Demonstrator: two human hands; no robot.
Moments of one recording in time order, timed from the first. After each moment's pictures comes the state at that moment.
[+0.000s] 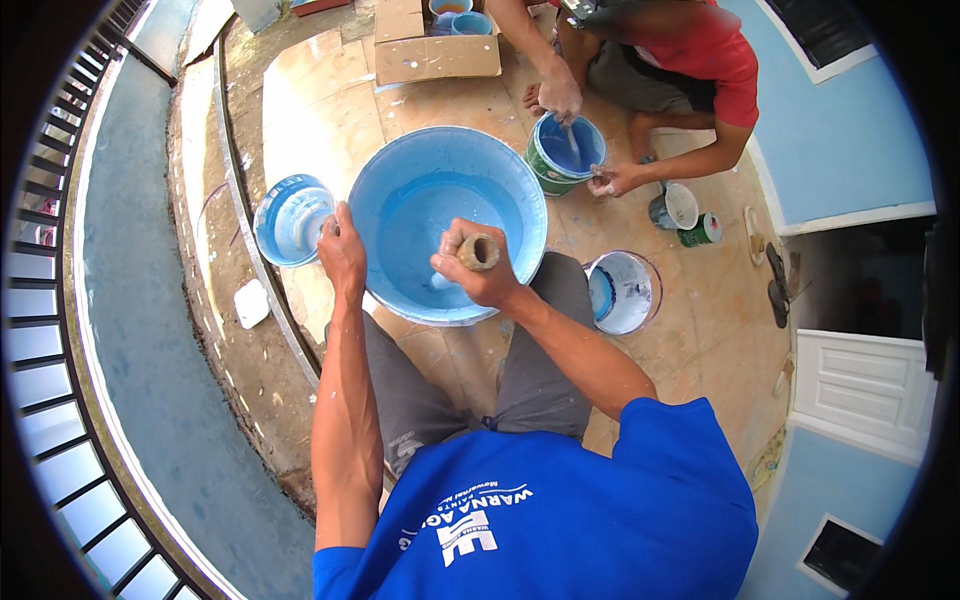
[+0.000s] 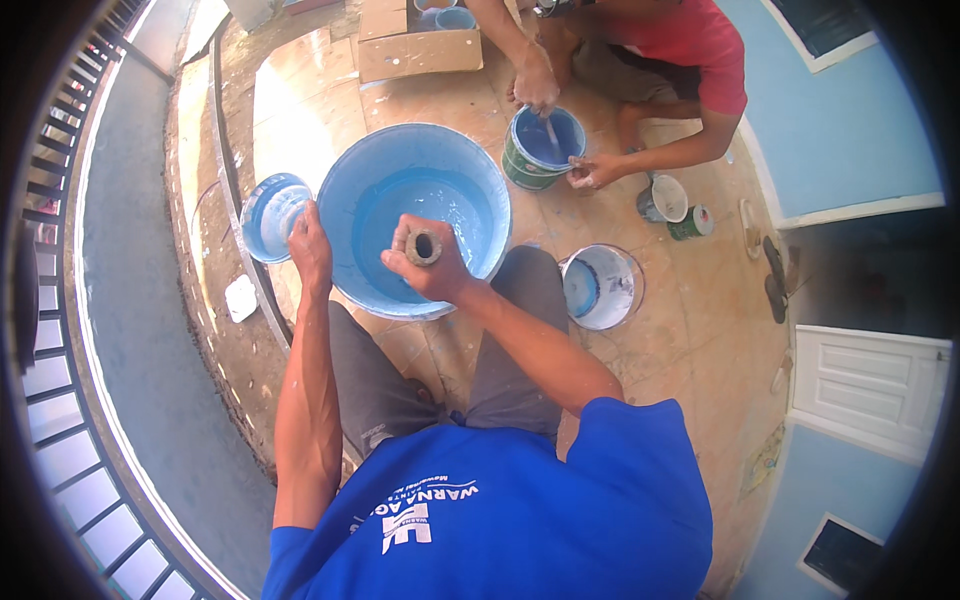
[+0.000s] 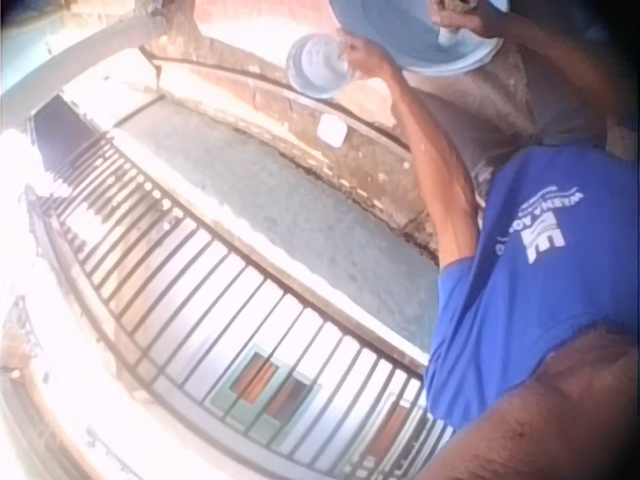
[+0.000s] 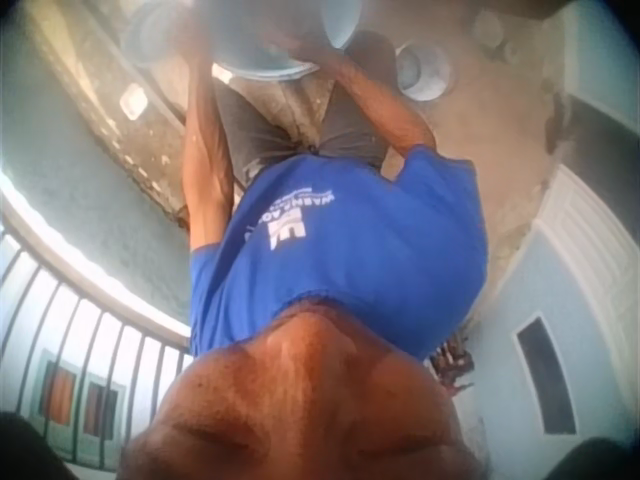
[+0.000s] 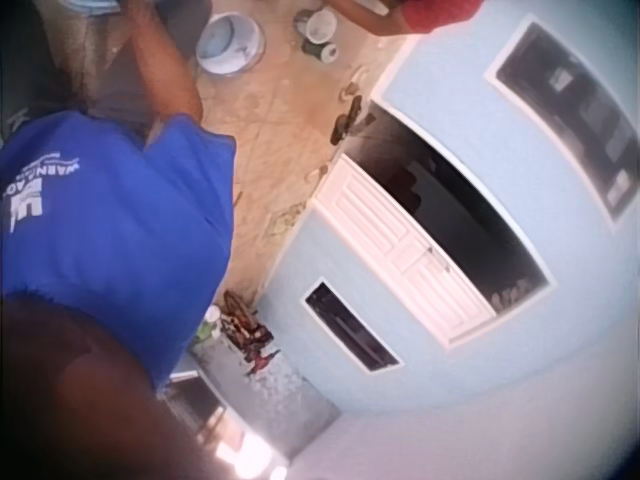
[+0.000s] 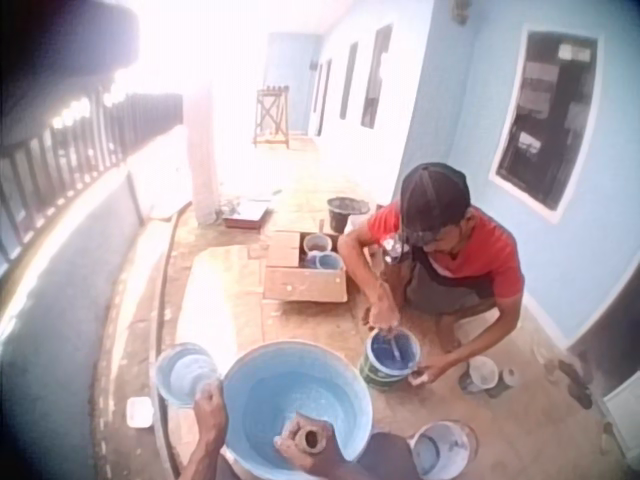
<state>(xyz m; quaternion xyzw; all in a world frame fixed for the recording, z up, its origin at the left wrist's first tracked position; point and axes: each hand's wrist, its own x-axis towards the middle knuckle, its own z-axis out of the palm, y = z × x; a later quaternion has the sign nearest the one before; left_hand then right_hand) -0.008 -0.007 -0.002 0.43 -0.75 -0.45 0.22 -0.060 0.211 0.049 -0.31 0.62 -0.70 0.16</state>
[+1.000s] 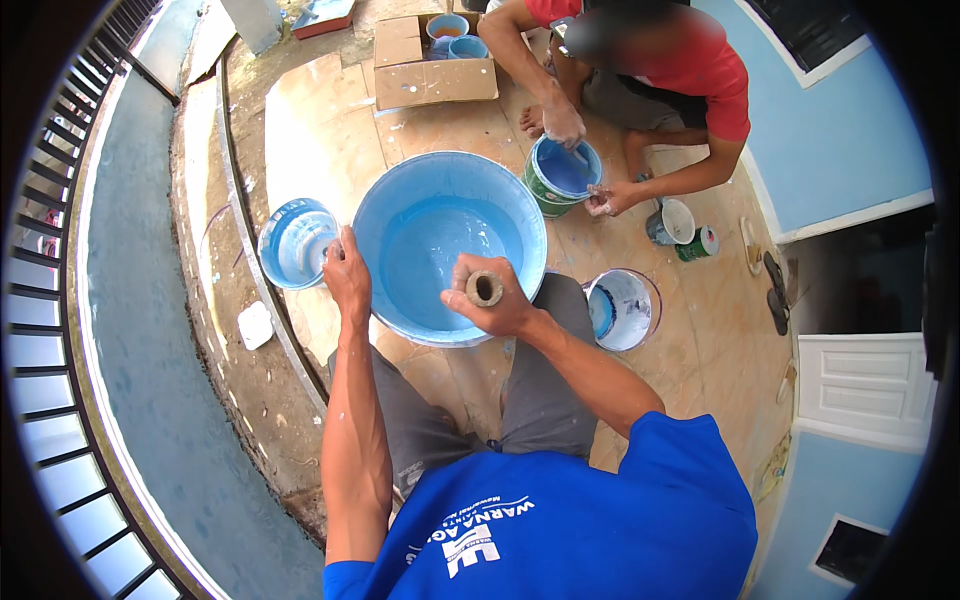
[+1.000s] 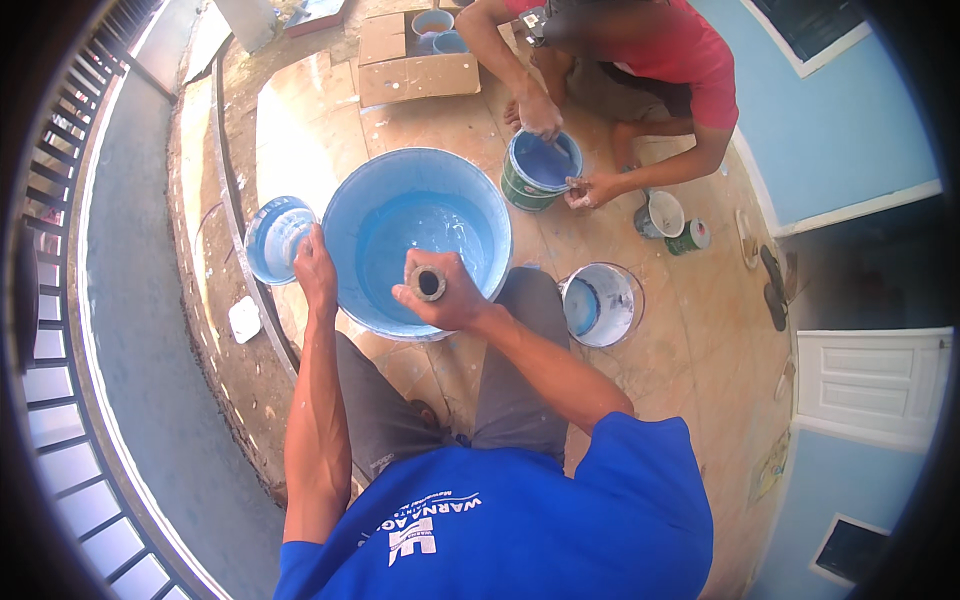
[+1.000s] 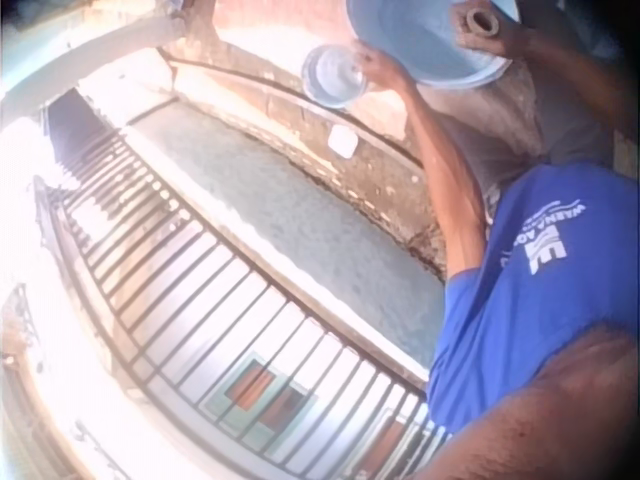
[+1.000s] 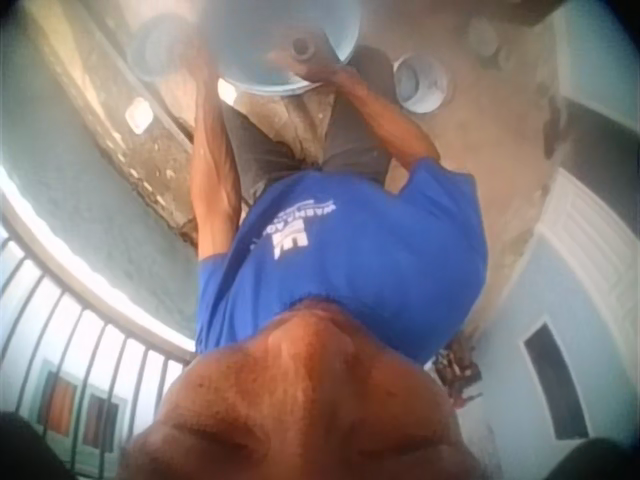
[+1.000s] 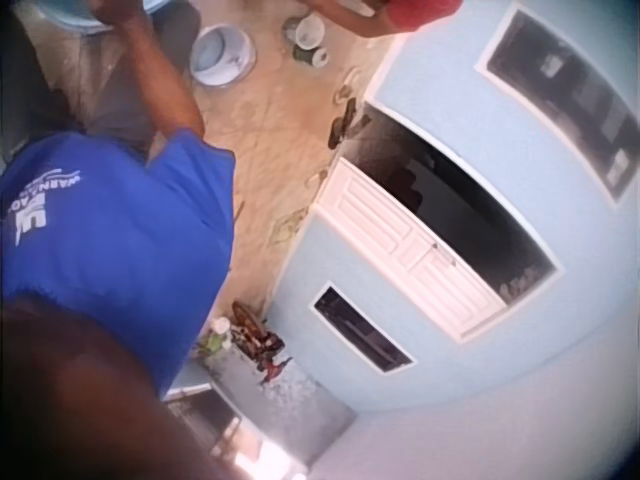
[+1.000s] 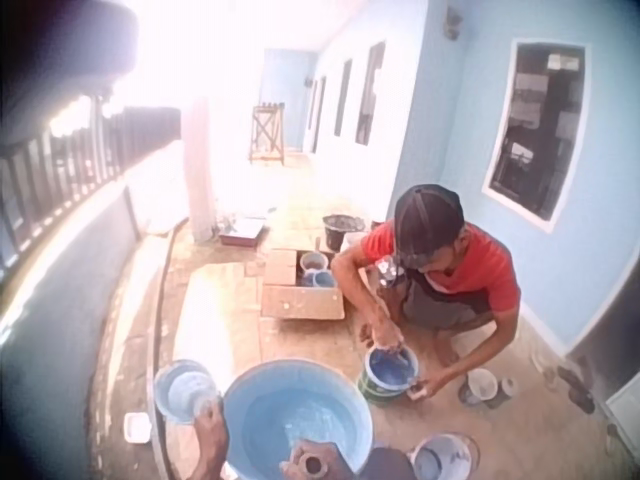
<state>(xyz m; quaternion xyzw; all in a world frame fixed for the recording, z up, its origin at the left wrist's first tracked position) -0.007 -0.006 -0.001 0.44 -0.74 -0.46 0.22 -0.056 0.232 0.065 -0.37 0.67 -0.63 0.14</state>
